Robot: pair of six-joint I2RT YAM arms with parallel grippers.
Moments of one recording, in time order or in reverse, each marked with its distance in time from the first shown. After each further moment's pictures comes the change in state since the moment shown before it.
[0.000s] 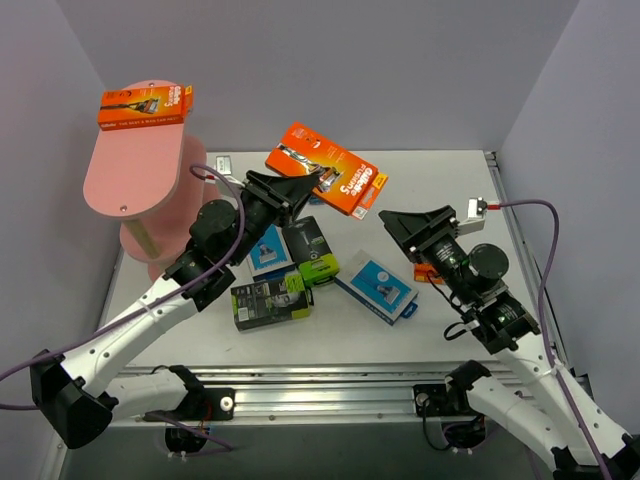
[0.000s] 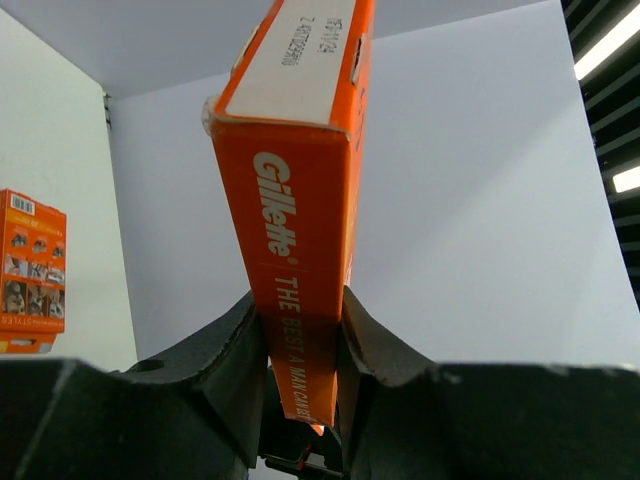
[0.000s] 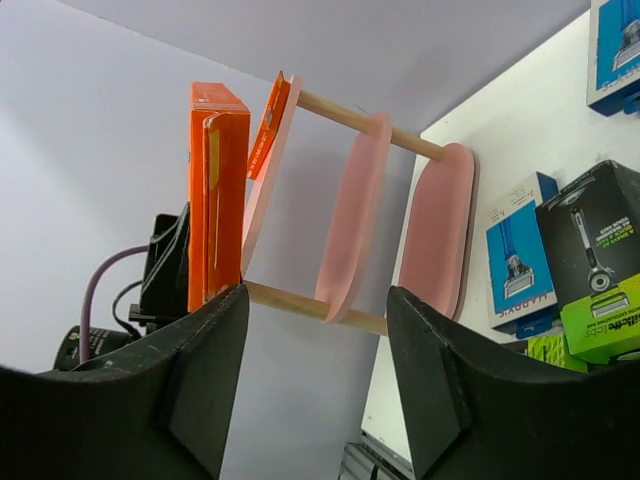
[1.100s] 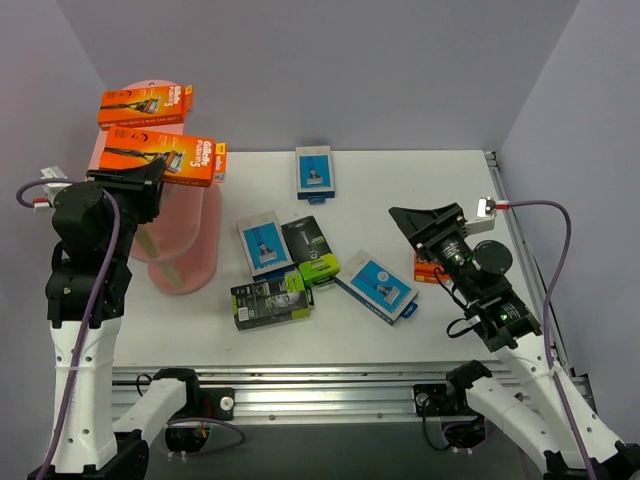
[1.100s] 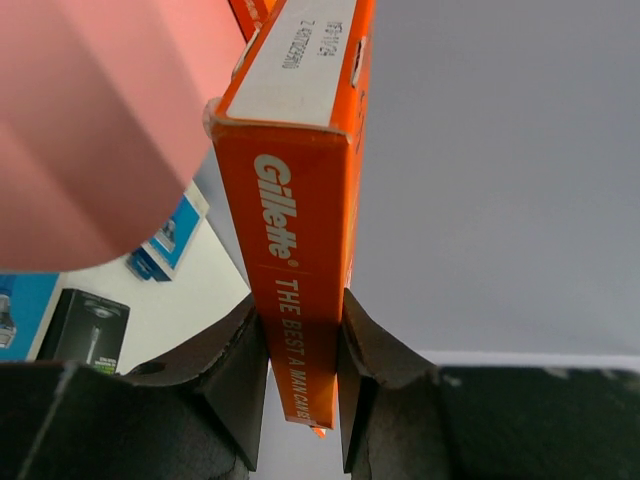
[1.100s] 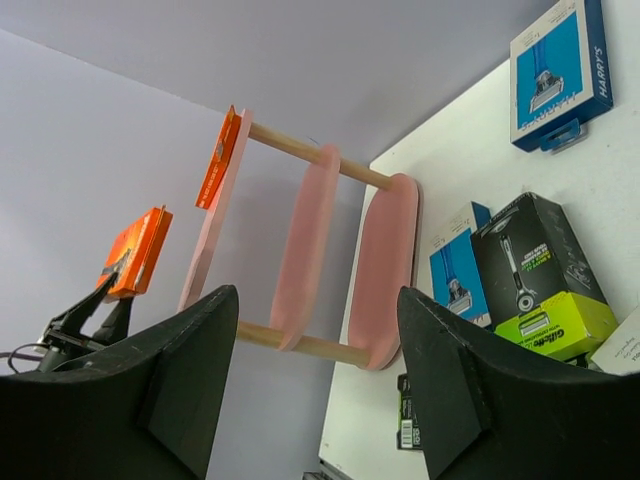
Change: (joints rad) left arm 0.668 -0.219 0.382 -0.852 -0.012 0.081; right arm -0.074 -0.026 -0.003 -0.069 0.021 -0.069
